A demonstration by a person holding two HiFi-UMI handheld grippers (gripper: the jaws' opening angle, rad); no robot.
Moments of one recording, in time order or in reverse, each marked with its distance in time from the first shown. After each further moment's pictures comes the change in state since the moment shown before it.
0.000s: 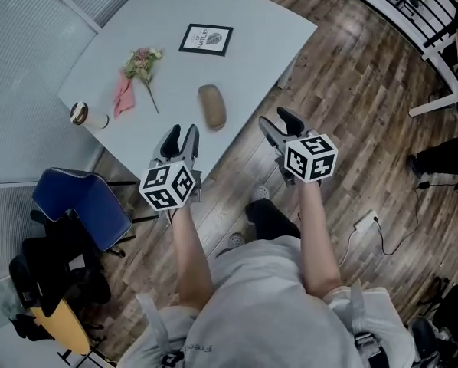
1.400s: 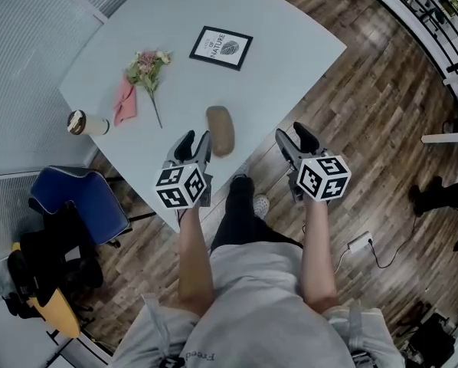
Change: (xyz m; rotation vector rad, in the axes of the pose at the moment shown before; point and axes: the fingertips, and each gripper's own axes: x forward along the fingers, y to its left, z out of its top) left arm 0.117 0.039 -0.021 -0.085 0.115 0.069; right arm 0.082 -0.082 0.011 0.081 0.047 -0.005
